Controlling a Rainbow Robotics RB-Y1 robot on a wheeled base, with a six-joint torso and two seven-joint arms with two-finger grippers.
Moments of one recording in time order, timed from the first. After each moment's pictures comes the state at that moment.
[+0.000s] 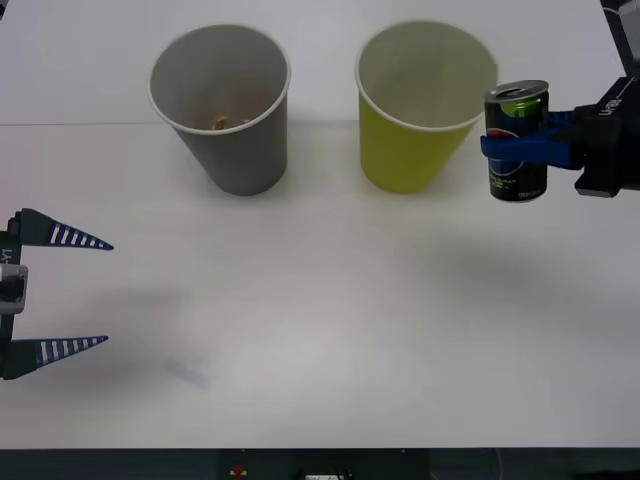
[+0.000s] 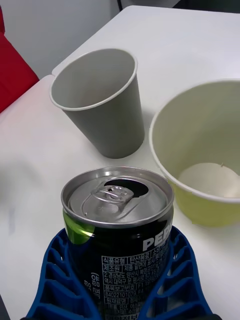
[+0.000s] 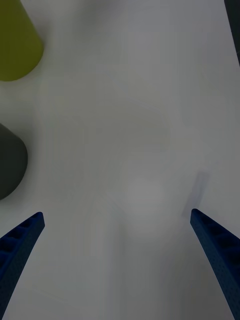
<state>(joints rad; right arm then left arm) -0.34 -0.66 -0.37 -2.23 1.74 -1.49 -1.37 0.26 1.13 0.26 -2.01 -1.31 -1.13 -0.09</state>
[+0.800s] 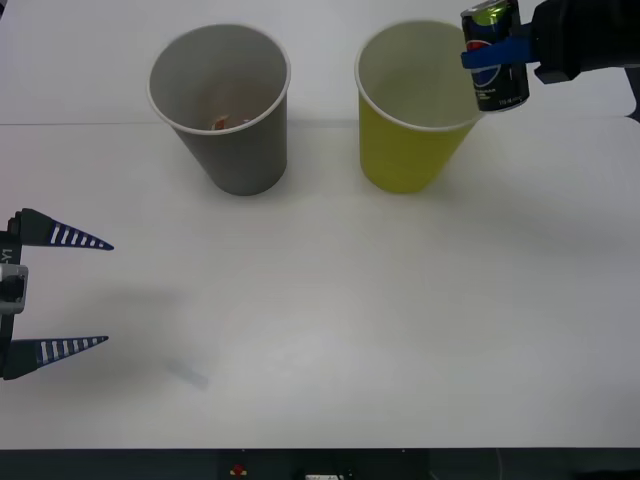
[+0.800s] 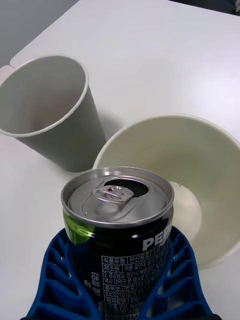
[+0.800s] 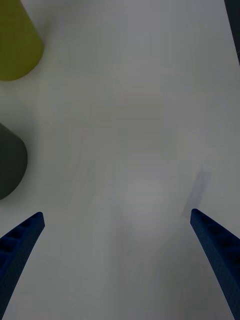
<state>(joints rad) -0.76 -0.69 -0.15 -1.84 1.95 -1.51 -1.37 0.26 1.13 0.26 -2.01 -1.31 -1.13 -0.09</state>
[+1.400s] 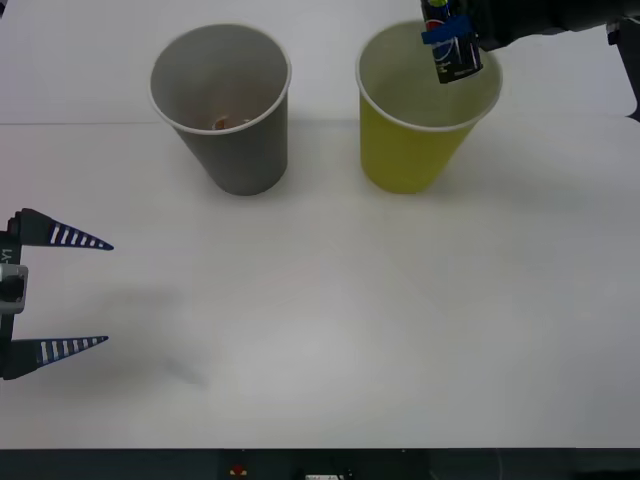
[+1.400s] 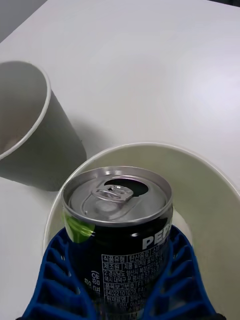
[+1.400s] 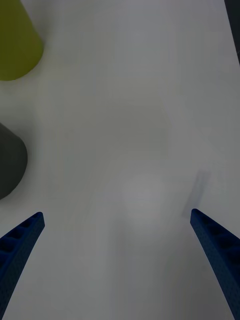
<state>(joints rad) -0.99 -0.66 0.05 -1.43 2.02 -1.35 -1.25 0.26 1.13 0.26 -2.01 -1.31 -1.13 -0.09</state>
